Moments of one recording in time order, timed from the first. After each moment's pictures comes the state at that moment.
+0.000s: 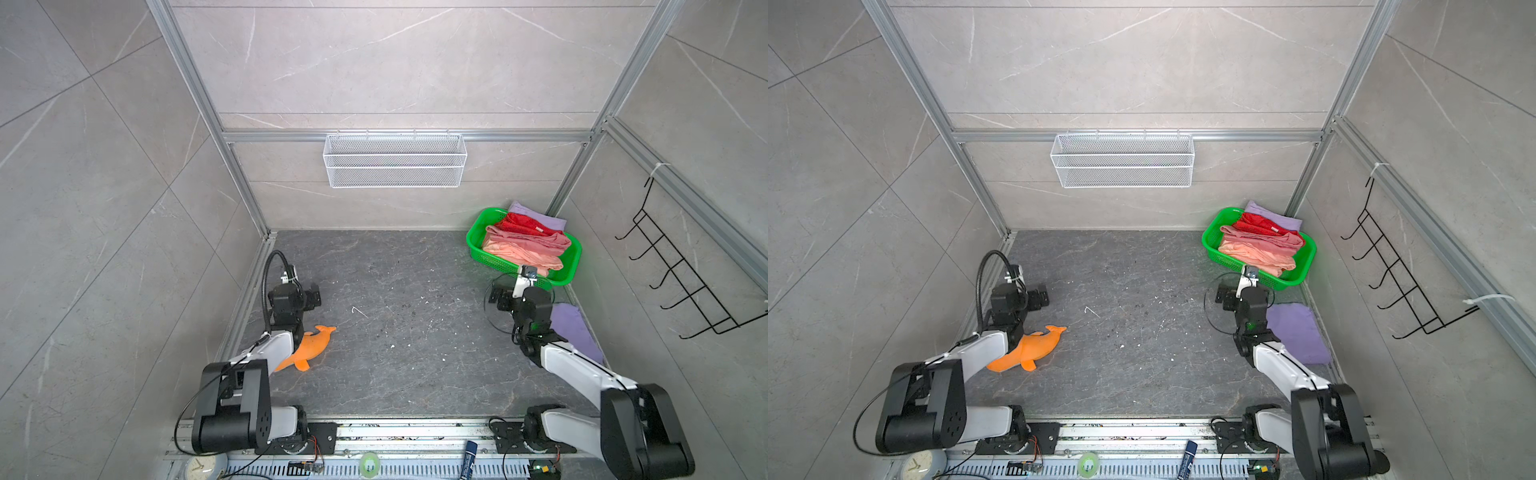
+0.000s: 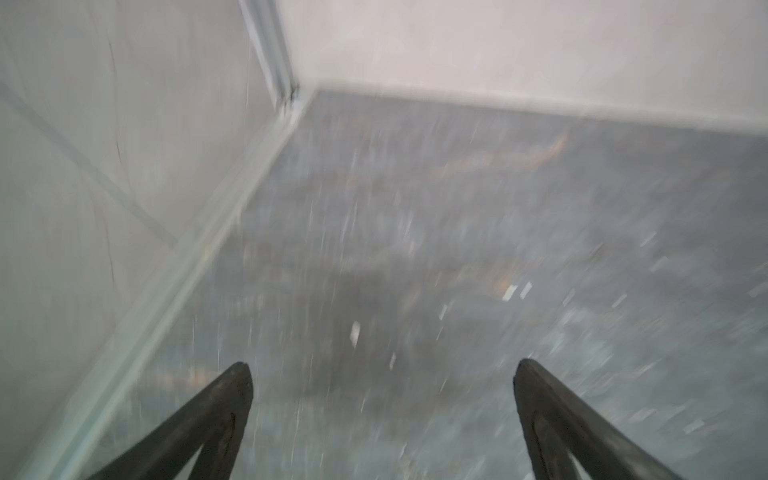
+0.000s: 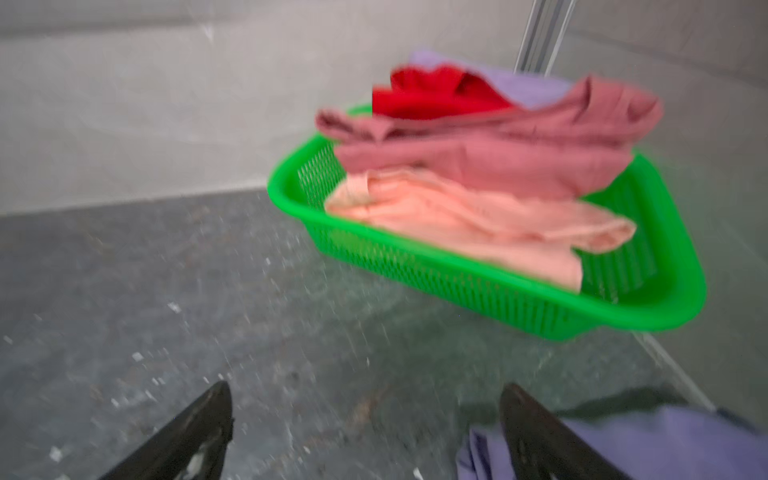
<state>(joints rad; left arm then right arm) 0.01 1.30 0.62 0.29 -0.11 -0.06 0.11 1.14 0.55 0.34 0.18 0.14</state>
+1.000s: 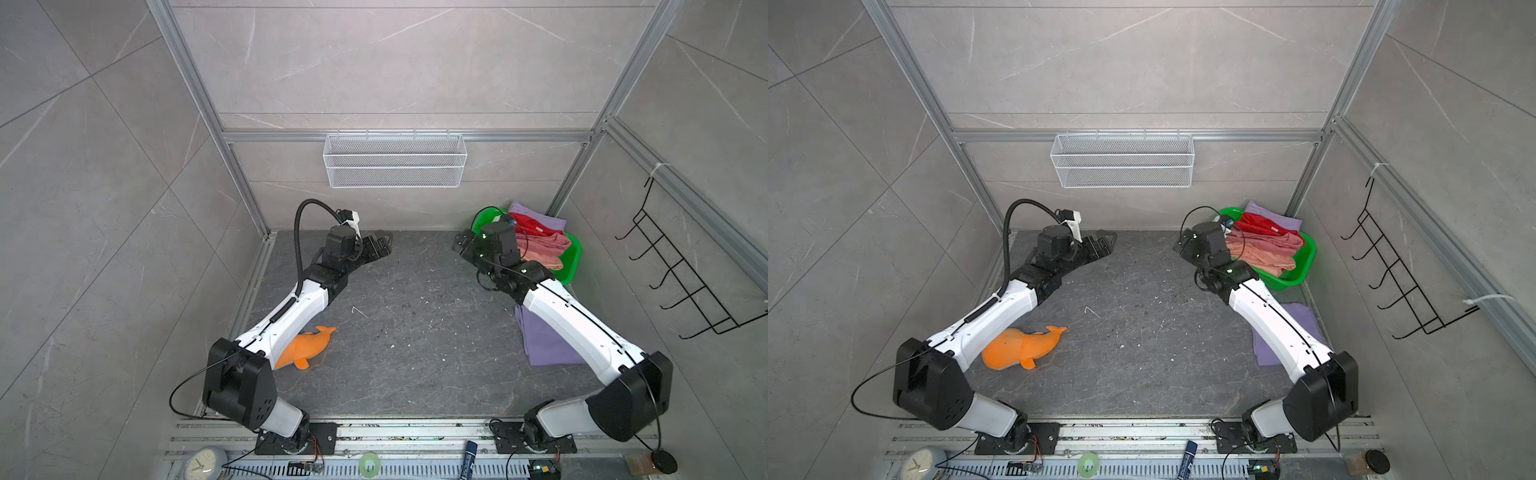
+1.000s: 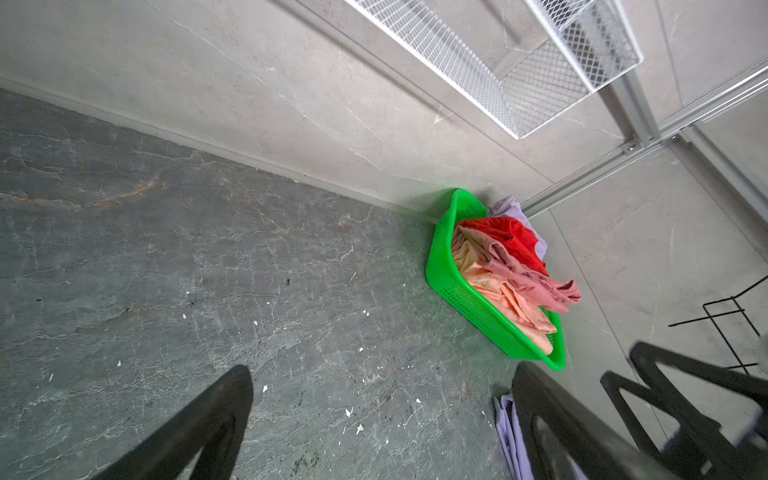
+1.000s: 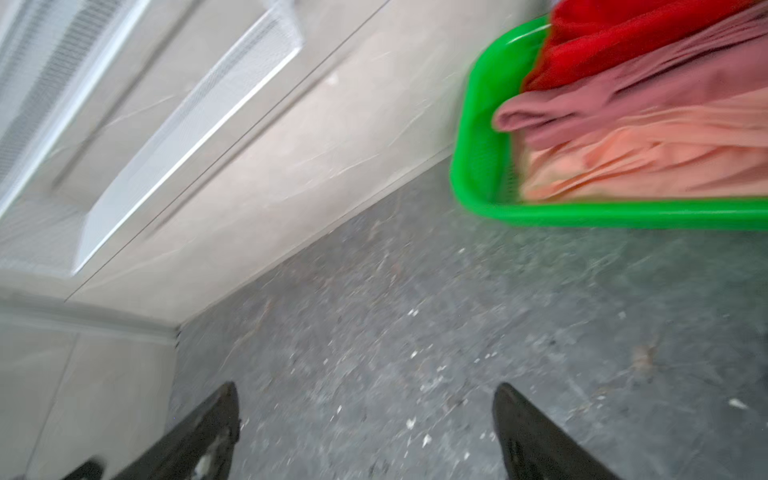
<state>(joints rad) -0.44 1.55 1.31 -0.12 0.12 -0.62 0.35 1.48 1.34 -0.41 0.29 0.79</state>
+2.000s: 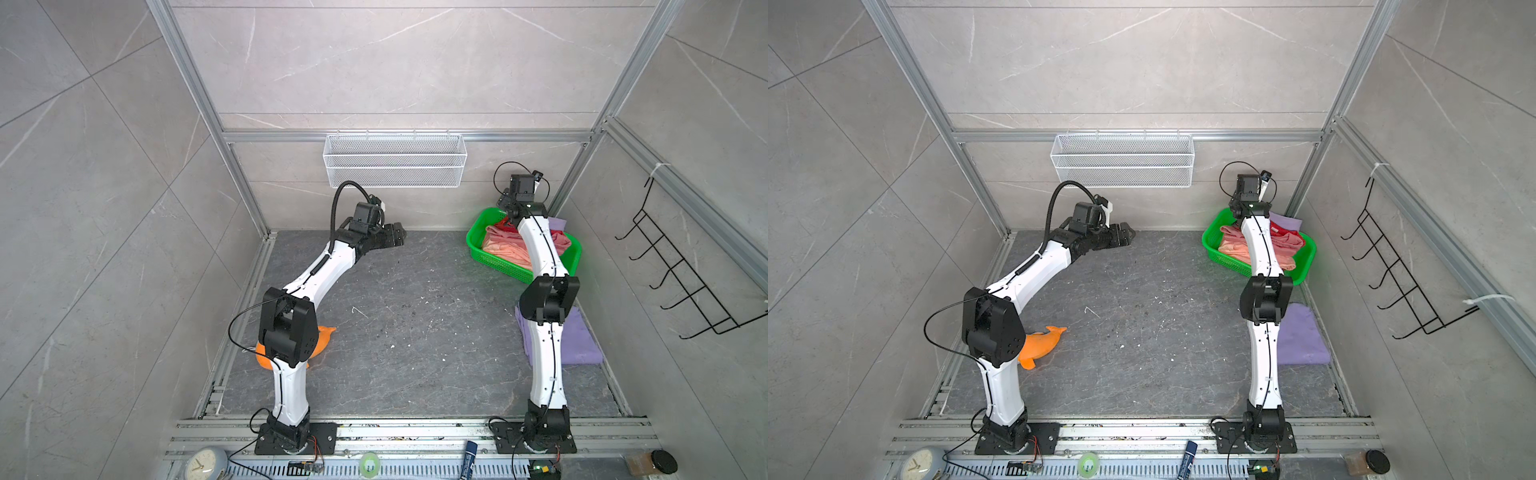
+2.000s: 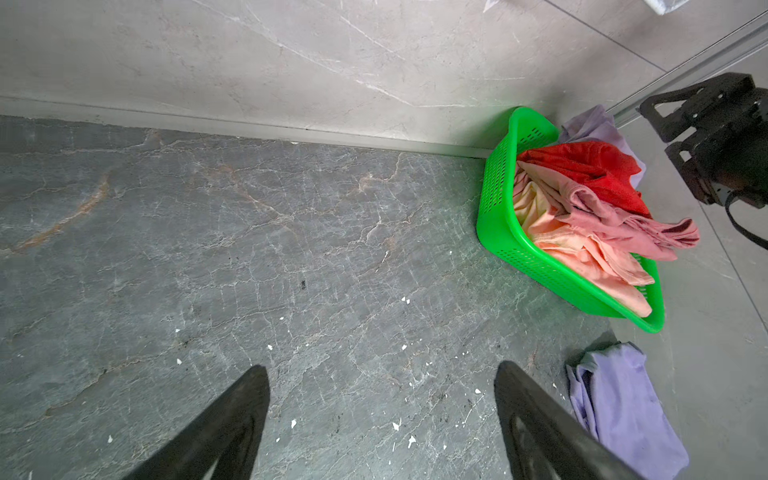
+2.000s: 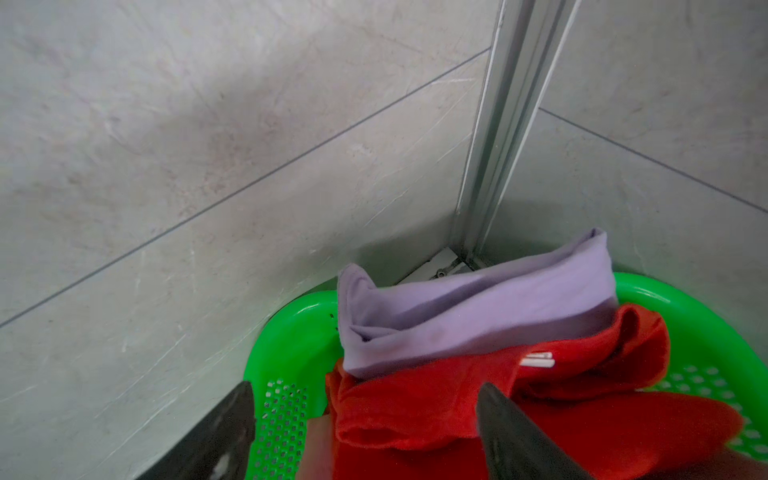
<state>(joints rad) -0.45 1.97 1.81 -0.46 0.19 -0.44 -0.02 2.59 2.80 -0.73 0.44 0.38</state>
